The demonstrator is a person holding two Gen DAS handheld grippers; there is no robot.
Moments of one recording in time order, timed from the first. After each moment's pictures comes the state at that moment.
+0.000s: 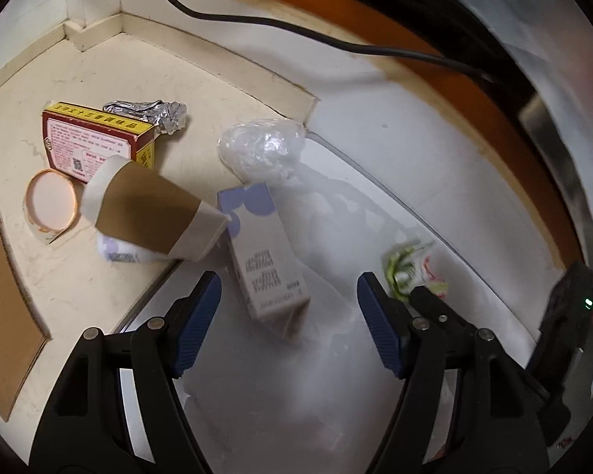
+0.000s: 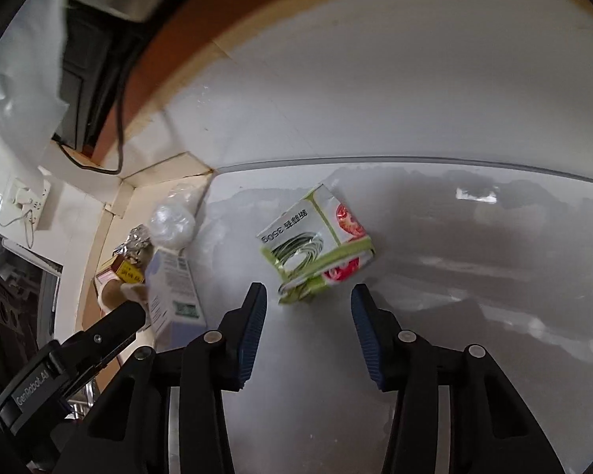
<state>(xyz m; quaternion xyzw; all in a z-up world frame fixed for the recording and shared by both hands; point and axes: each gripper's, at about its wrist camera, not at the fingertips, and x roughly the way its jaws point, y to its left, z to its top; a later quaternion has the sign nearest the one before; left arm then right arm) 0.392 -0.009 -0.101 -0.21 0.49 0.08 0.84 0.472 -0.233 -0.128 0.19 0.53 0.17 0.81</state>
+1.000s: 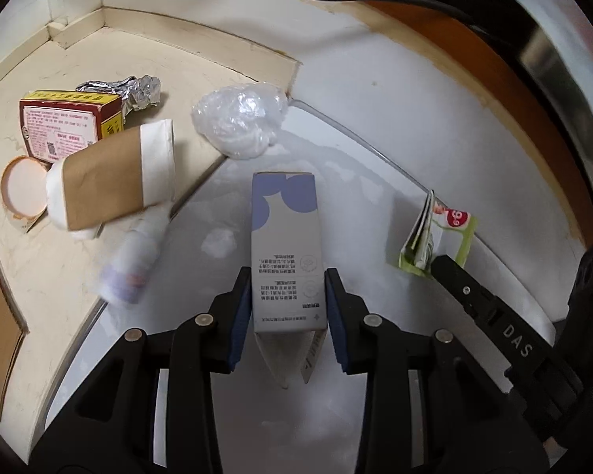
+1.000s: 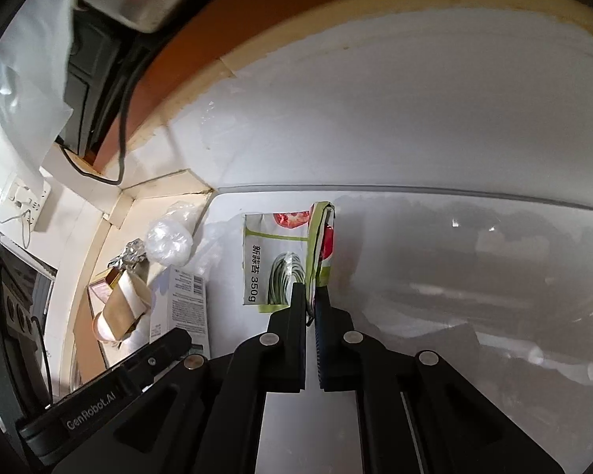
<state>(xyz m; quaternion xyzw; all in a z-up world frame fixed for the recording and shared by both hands) 0.391 -0.039 -0.134 -0.18 0.50 0.06 0.84 0.467 -0.228 -0.124 0.17 0.49 0.17 0.84</state>
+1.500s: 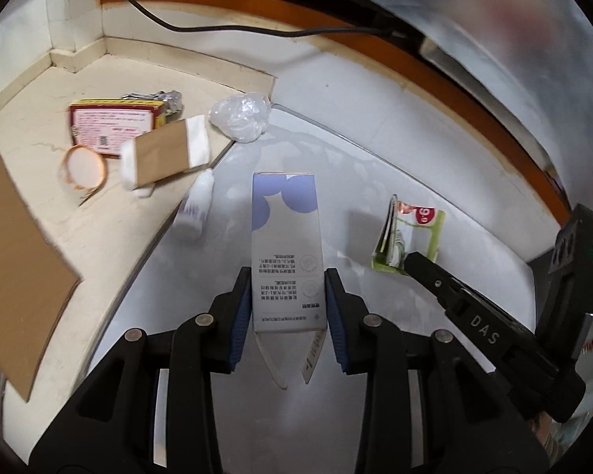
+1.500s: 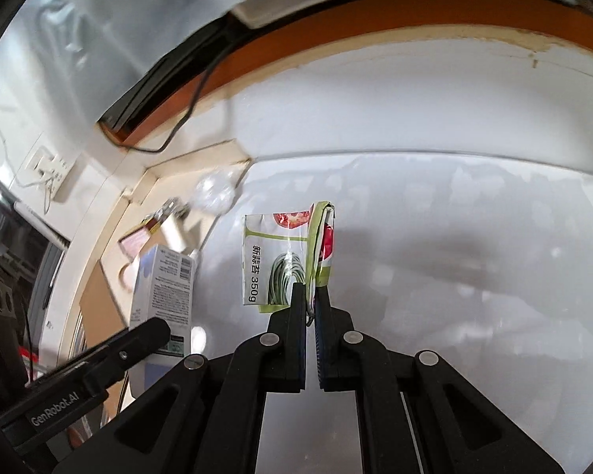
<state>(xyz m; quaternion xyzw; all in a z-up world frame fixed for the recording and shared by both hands) 0.287 -0.029 -0.079 -0.15 0.48 0.00 0.87 0.361 -0.218 -0.086 0.15 0.47 0.18 0.85</state>
